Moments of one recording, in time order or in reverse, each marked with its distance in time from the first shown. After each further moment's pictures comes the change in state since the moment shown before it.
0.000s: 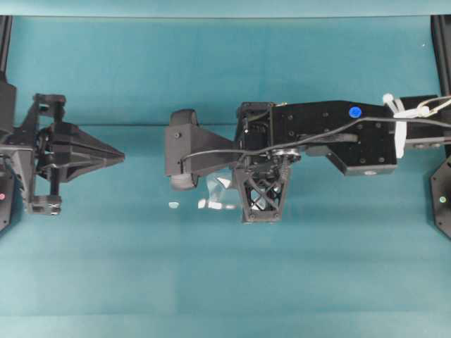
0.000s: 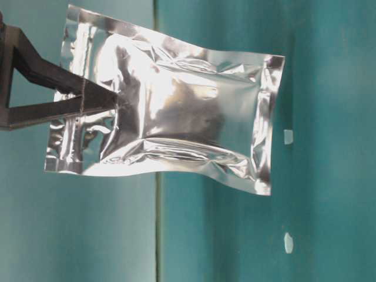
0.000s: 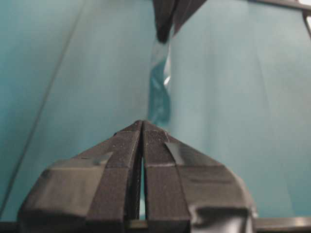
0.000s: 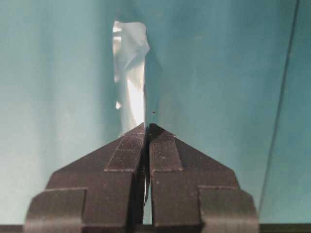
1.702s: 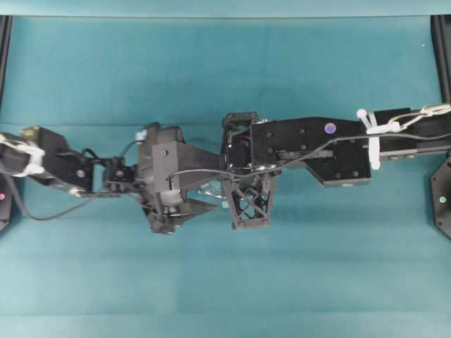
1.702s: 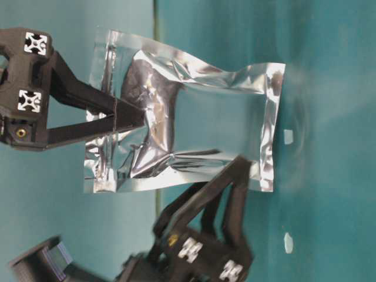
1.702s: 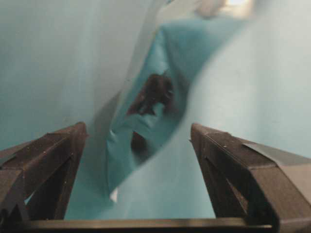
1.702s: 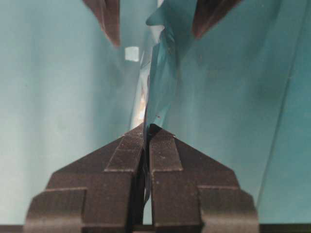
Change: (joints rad) left arm -0.021 0.950 -0.256 -0.002 -0.546 -0.075; right arm 0.017 0.066 -0.020 -0.032 -0.031 -0.020
